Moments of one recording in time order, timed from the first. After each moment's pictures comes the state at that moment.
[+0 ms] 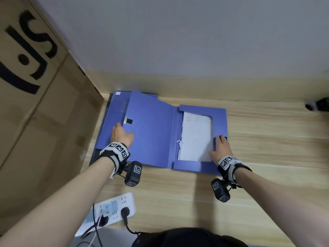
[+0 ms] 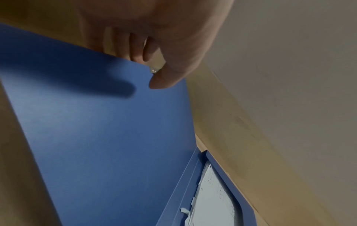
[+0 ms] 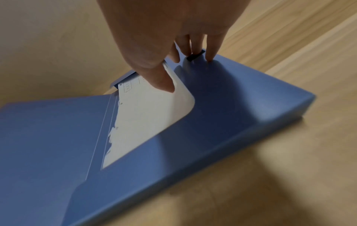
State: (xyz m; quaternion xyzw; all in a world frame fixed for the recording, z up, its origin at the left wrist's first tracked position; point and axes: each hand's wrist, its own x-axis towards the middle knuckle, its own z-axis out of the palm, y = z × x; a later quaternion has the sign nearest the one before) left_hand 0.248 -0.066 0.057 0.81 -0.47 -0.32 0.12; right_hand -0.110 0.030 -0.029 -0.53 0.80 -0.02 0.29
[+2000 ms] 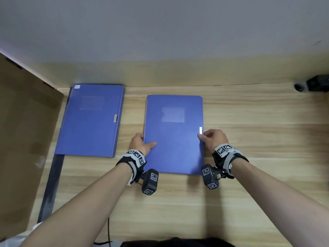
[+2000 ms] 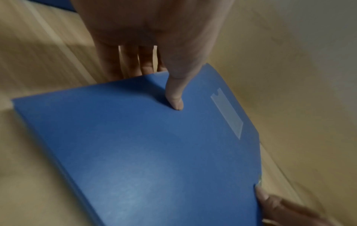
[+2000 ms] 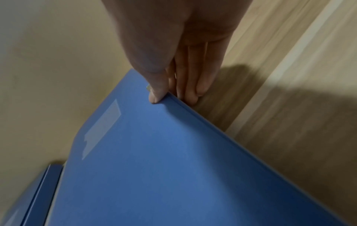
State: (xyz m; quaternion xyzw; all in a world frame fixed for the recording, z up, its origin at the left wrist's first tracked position) left_hand 0.076 -0.036 -0.048 0.76 -0.45 -0.46 0.08; right_hand -0.206 0.017 -0.056 -0.36 0.83 -0.16 0.39
